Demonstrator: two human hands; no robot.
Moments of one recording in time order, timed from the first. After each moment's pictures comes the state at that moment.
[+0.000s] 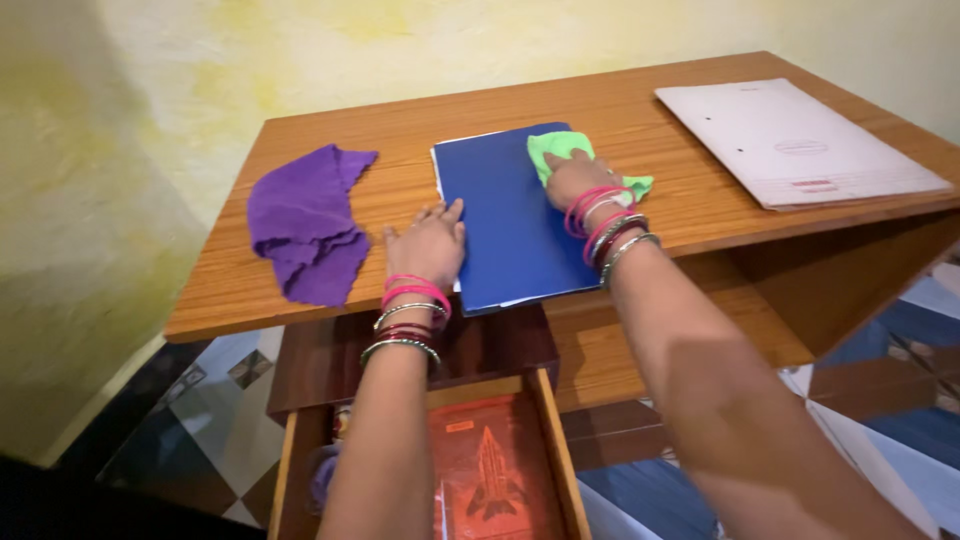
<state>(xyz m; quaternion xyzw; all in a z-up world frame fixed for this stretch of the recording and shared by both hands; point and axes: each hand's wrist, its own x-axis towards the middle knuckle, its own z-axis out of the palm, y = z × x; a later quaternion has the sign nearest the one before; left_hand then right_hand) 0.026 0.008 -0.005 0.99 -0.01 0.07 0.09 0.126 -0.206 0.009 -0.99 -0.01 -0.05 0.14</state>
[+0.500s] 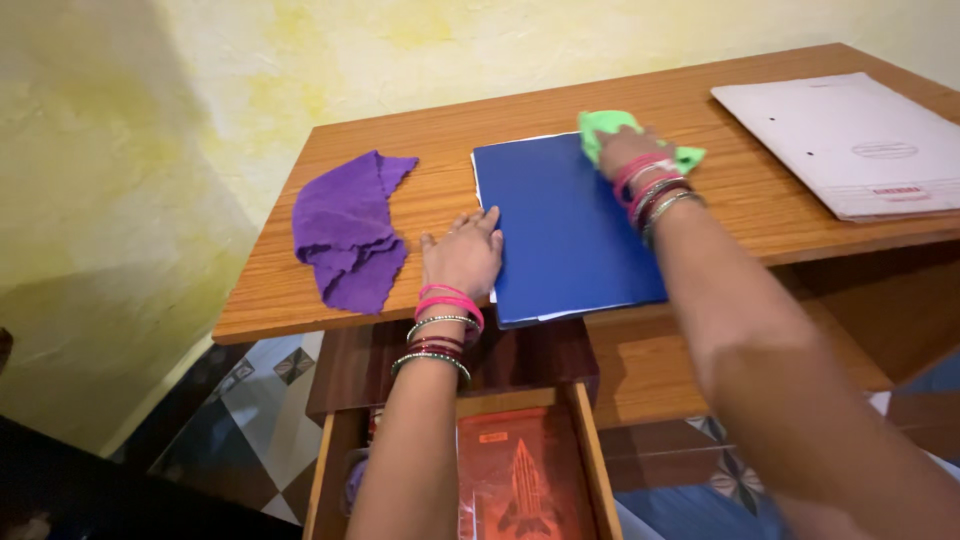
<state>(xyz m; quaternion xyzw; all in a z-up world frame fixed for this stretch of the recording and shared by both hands) 0.027 0.011 -0.004 0.99 -0.01 0.07 0.11 0.214 -0.231 -0.004 -0.99 -0.01 -0.09 0.07</state>
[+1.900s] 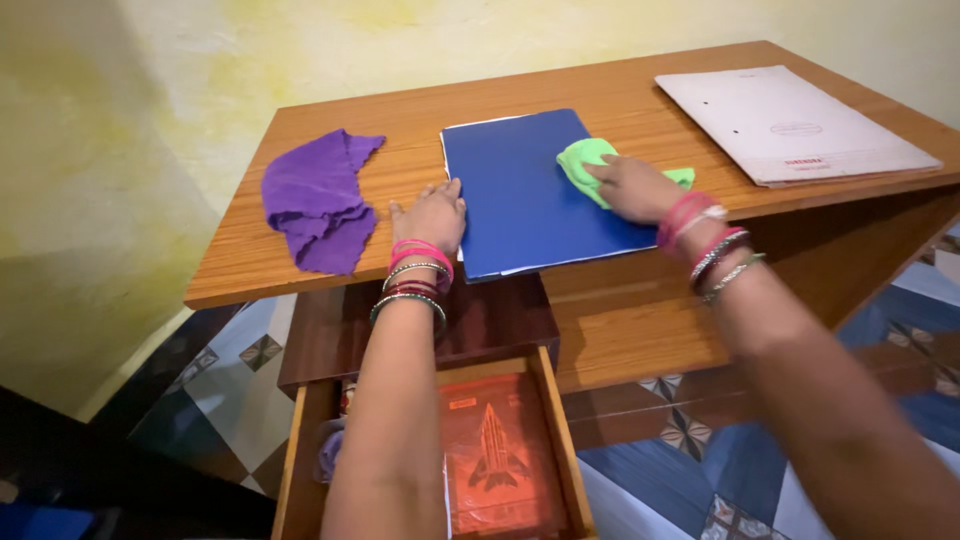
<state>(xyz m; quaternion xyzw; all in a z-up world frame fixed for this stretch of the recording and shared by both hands) 0.036 0.012 -0.014 0.99 -0.01 0.06 0.09 0.118 -0.322 -0.046 -0.94 -0.28 -0.12 0.13</state>
